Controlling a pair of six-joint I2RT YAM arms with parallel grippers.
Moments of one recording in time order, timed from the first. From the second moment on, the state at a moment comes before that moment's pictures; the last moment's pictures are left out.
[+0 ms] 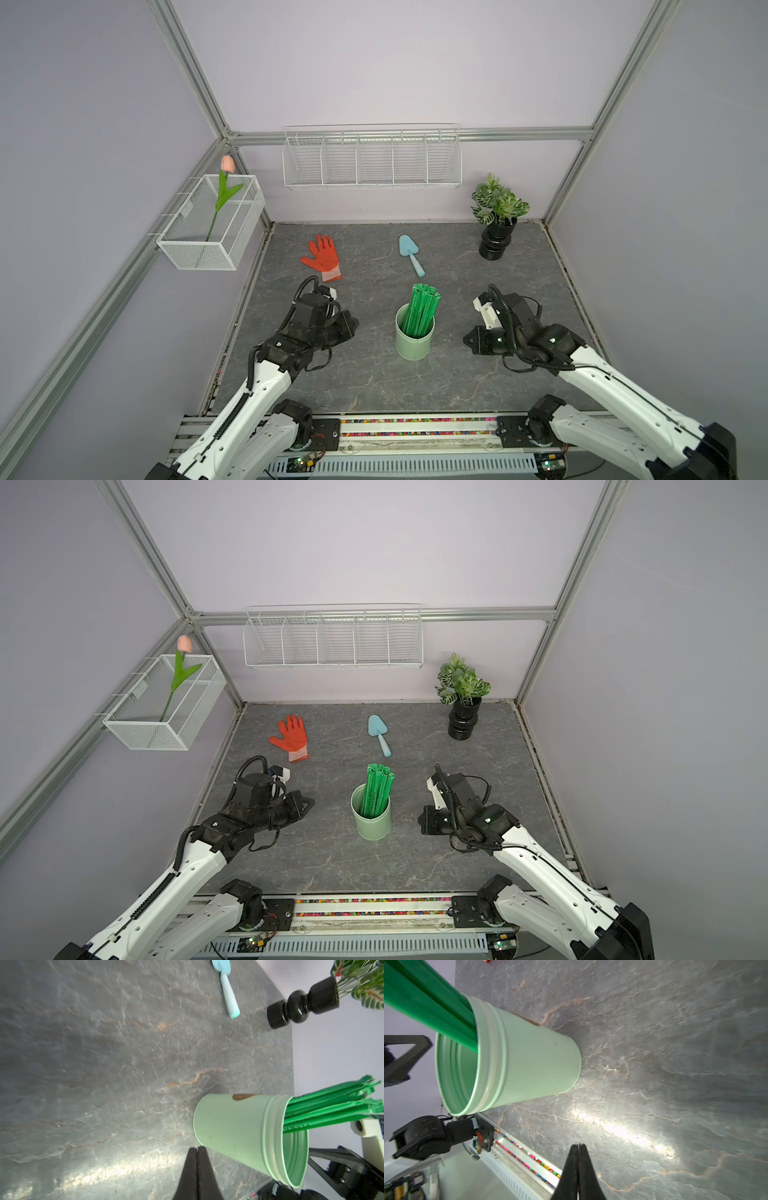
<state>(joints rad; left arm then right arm) -0.42 0.85 0.62 -0.53 0.32 -0.76 0.64 0.93 0.70 -0.69 -0.27 0.65</state>
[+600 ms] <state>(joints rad) -0.56 1.09 0.60 -0.45 0.45 -0.80 0.75 1.20 0.59 -0.27 -0.47 0.86</state>
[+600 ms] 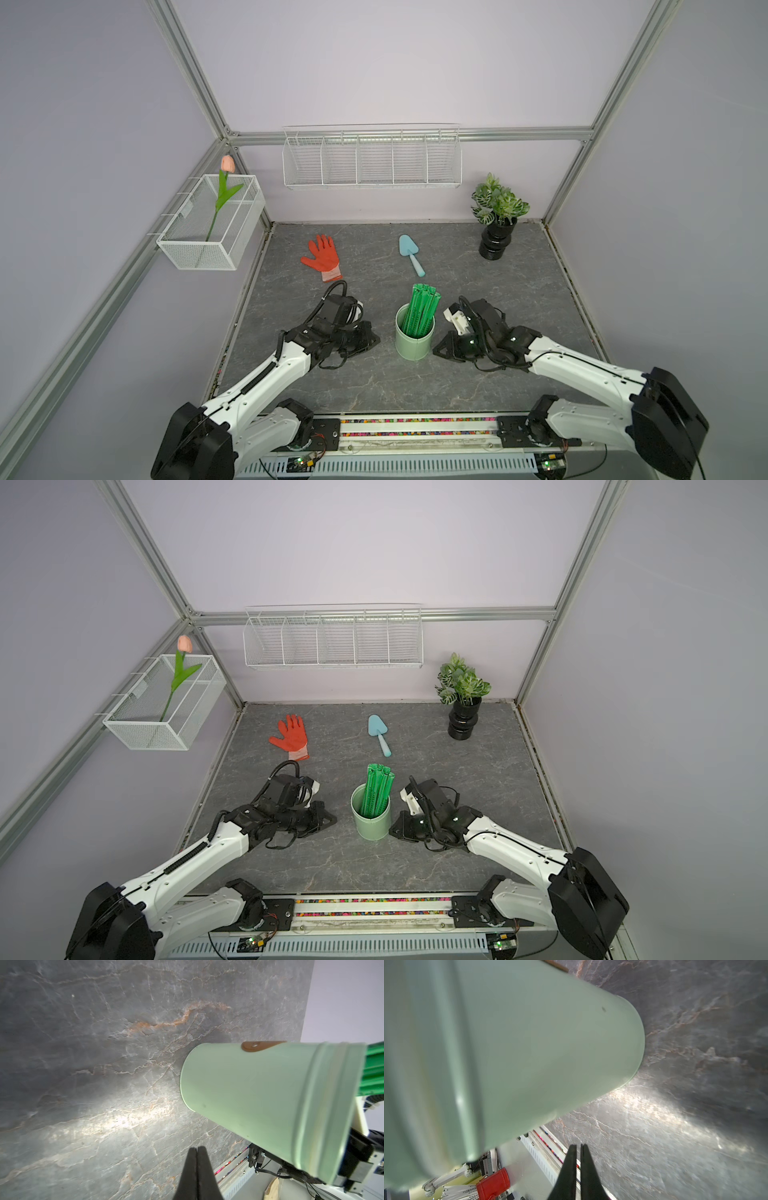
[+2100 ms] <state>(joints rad) -0.70 1.35 0.75 -0.35 0.38 -0.81 0.58 1.46 0.94 -0.49 -0.47 0.60</state>
